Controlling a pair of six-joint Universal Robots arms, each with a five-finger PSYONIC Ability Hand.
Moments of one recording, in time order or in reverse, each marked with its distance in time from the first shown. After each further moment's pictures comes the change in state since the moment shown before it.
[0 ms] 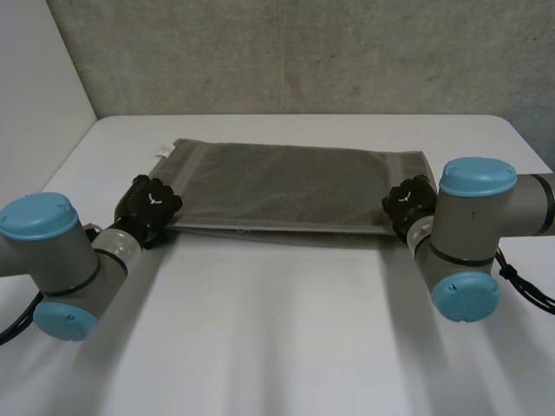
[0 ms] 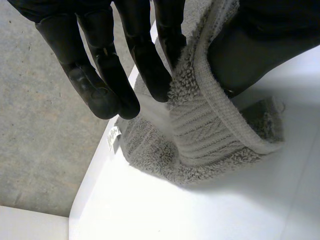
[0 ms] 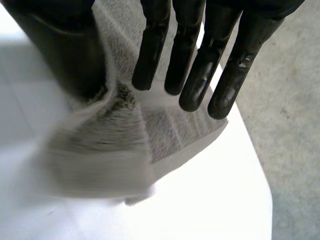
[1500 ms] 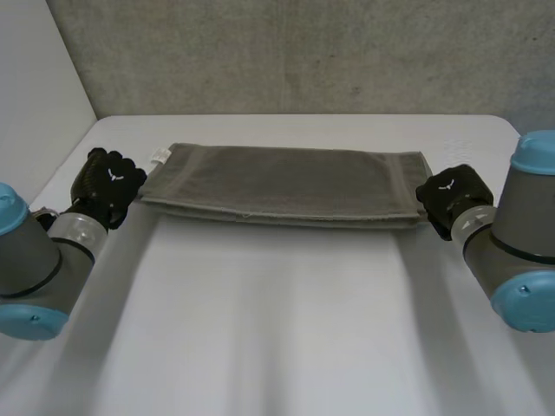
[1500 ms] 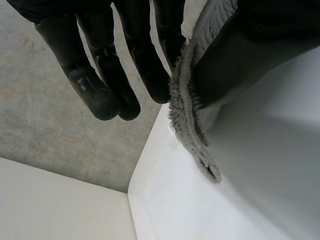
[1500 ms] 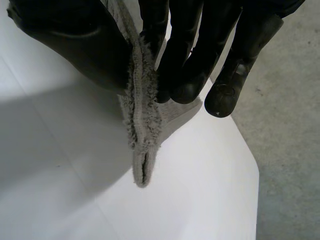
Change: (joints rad) left arm 0.069 0.214 -0.137 0.059 -0.037 0.006; right arm -0.088 -0.287 0.203 0.076 -0.055 0.078; left_hand -0.011 -0.005 -0.008 -0.004 -0.018; right_hand 0.550 0.542 0.562 0.566 0.579
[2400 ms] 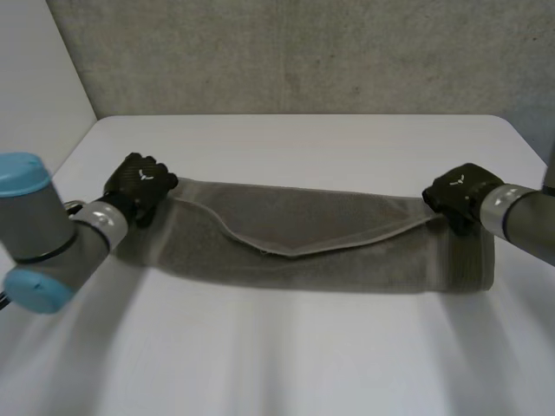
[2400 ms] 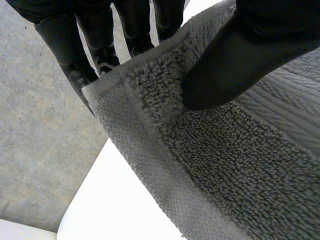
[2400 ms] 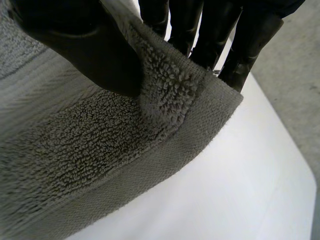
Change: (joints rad) left arm -0.043 -0.180 0.298 -0.266 0.115 -0.114; right arm -0.145 0.116 -0.266 0.330 -0.264 -0.061; left_hand 0.000 0.006 0.006 0.000 0.007; right_hand 0.000 0.009 0.000 0.000 0.004
